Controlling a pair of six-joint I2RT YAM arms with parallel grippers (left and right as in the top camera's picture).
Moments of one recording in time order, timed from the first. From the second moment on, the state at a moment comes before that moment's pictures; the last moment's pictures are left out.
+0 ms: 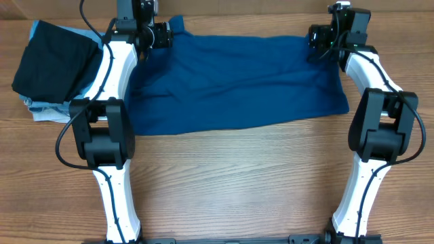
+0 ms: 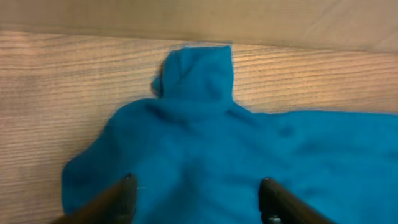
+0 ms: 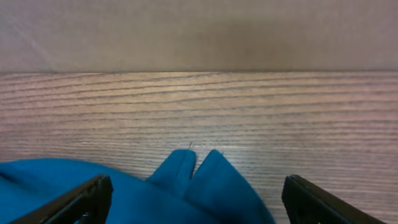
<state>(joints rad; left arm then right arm) -0.03 2.35 2.03 -0.51 0.26 -0.13 -0.13 2.36 1.82 -0.15 -0.17 -0.05</state>
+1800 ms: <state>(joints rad) -0.12 2.12 1.51 -1.06 -0.10 -0.35 -0.22 2.07 1.42 -0.97 -0.13 0.16</state>
